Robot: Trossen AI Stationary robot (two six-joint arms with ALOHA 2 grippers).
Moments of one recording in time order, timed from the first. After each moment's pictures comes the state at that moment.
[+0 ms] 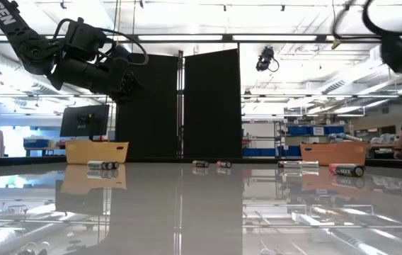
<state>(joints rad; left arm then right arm) 0.57 1.20 0.35 0.67 0.27 0.07 0.54 1.27 0.82 -1.16 -0.14 1.74</state>
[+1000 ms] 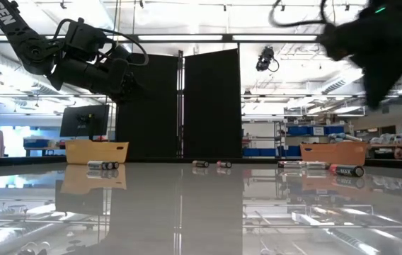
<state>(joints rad) 0.57 1.20 0.35 0.66 0.27 0.07 0.21 1.26 0.93 -1.12 0.16 1.14</state>
